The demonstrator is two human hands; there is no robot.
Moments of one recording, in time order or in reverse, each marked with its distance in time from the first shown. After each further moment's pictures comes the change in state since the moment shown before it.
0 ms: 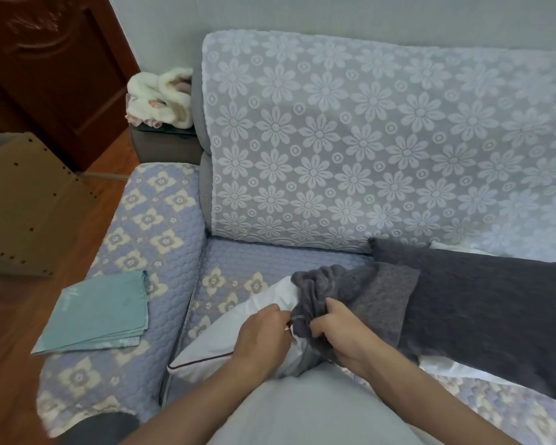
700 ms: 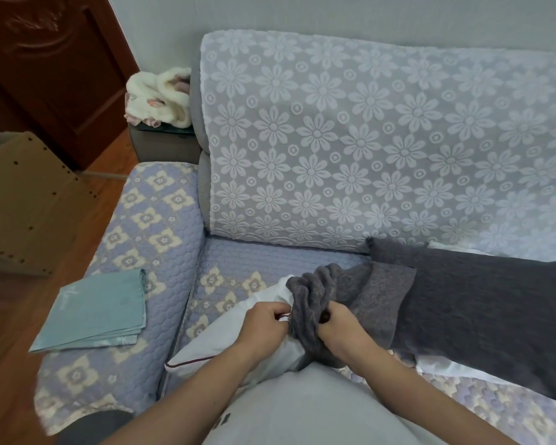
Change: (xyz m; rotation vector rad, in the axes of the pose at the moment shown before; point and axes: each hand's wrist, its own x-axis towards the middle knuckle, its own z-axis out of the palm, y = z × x) left_hand 0.012 0.003 0.002 -0.619 -0.075 -0.216; right_hand 0.013 0.017 -0.012 -0.606 0.239 -0.190
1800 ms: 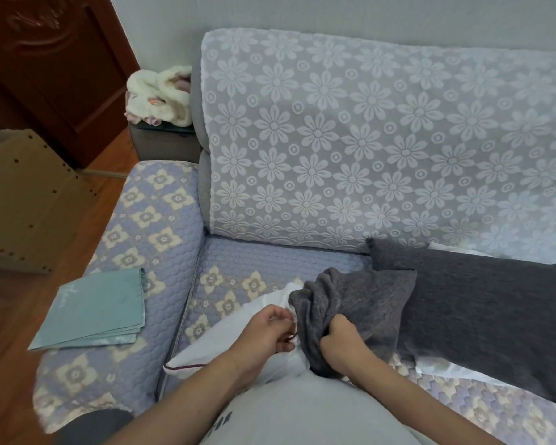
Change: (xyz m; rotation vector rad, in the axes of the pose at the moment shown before) left_hand -0.019 0.003 0.000 -0.666 -0.170 -0.250; right_hand -0.010 0.009 0.003 -0.195 -0.042 0.144
